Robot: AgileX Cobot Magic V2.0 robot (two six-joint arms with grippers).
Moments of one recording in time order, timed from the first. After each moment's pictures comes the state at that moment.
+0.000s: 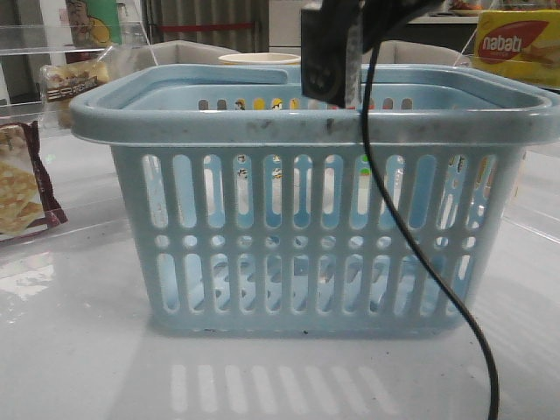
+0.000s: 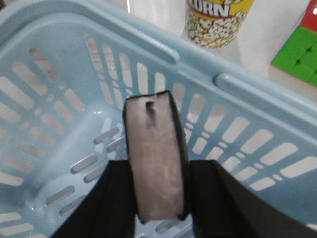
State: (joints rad) left arm -0.41 0.76 -0.67 -0.07 0.55 0.16; right arm 0.51 1.55 -1.29 0.03 0.53 0.02
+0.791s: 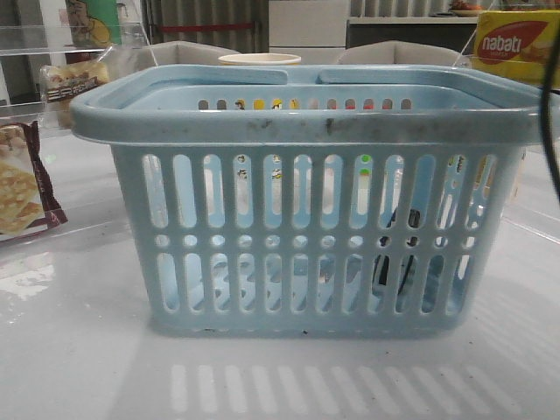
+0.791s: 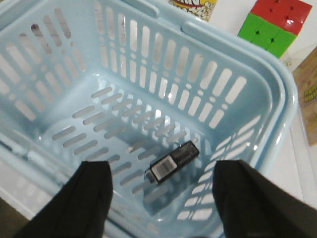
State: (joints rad) left arm -0.41 0.76 -0.67 -0.07 0.55 0.16; right arm 0.51 1.07 -1.00 -0.04 0.65 0.02
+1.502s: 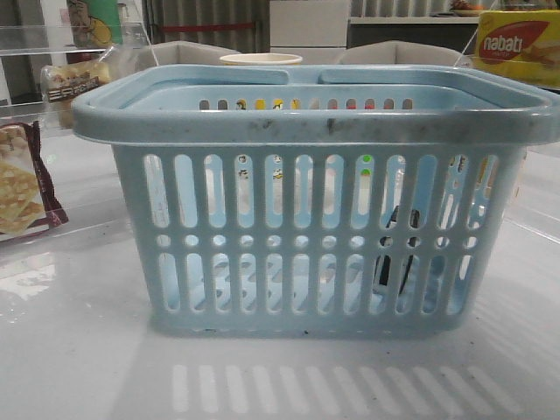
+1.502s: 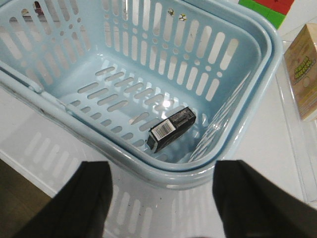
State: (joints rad) left arm -0.20 1.00 -0.86 -0.03 0.59 0.06; right arm 0.51 0.81 -0.81 -0.04 0.66 0.02
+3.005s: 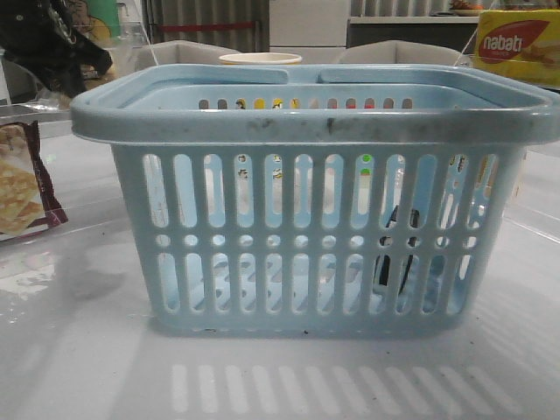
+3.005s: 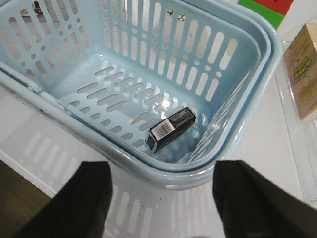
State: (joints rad) left arm -0.16 2.01 -1.78 0.21 0.69 0.06; right arm 0.51 0.81 -0.81 -0.04 0.66 0.02
